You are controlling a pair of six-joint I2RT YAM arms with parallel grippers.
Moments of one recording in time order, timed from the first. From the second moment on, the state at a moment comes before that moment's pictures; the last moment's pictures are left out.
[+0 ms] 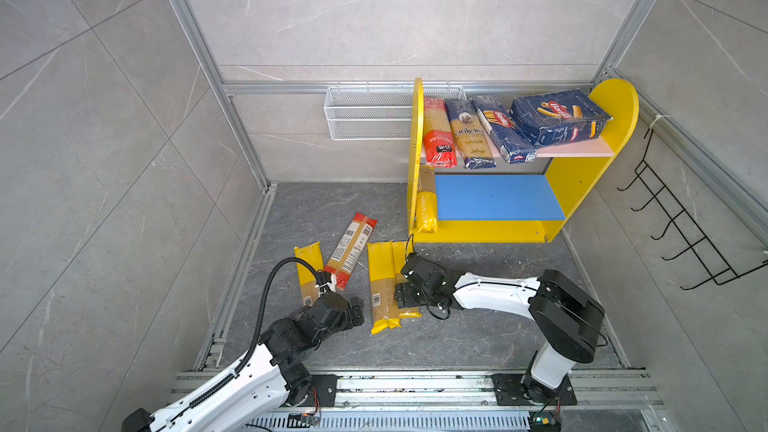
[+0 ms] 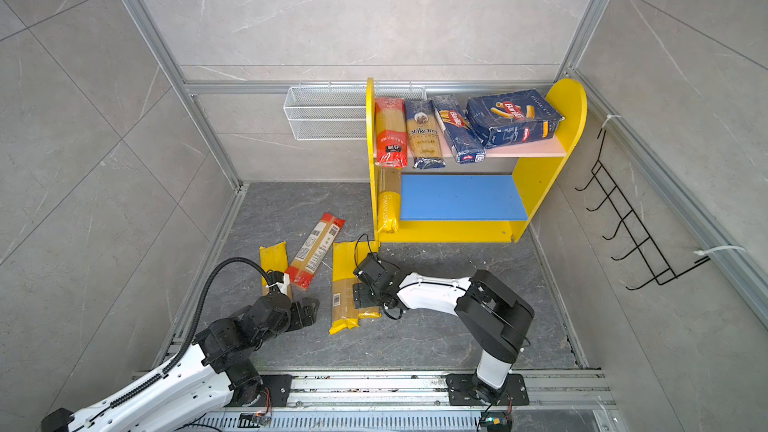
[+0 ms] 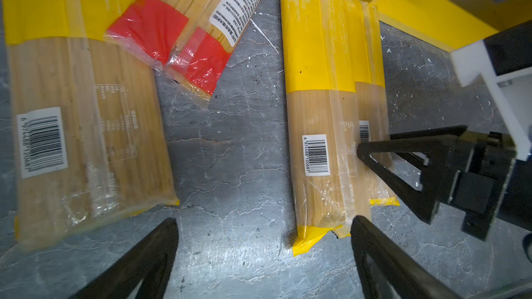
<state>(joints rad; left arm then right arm) -0.84 0.61 0.45 -0.68 -0.28 -0.87 0.93 1.76 1.00 -0.29 0.07 0.69</state>
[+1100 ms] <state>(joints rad) -0.83 0.54 0.49 -0.80 -0.31 -0.86 1.00 1.78 0.92 -0.17 0.24 0.79</state>
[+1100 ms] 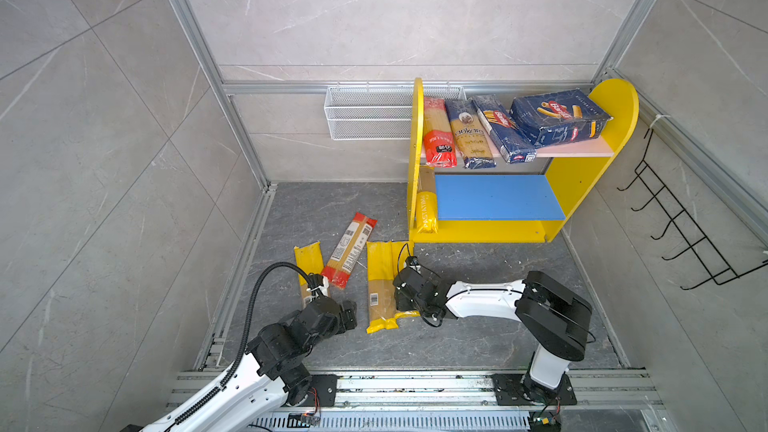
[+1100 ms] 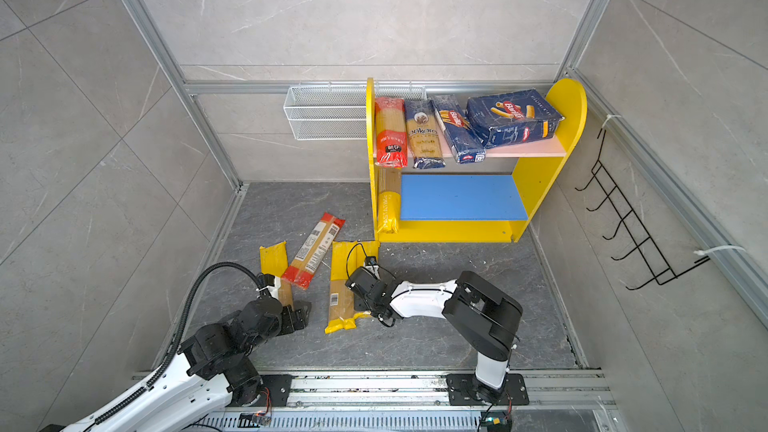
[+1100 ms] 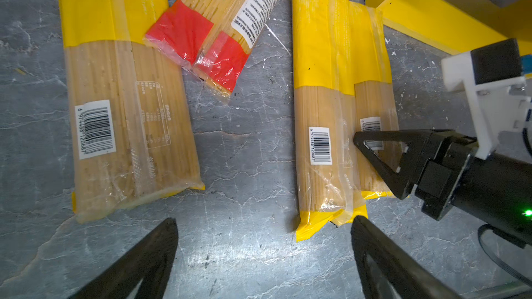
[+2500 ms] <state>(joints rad) -0.83 0.42 0.53 -0.92 -0.32 -0.84 1.14 1.85 0.92 -0.26 0.57 0.90</state>
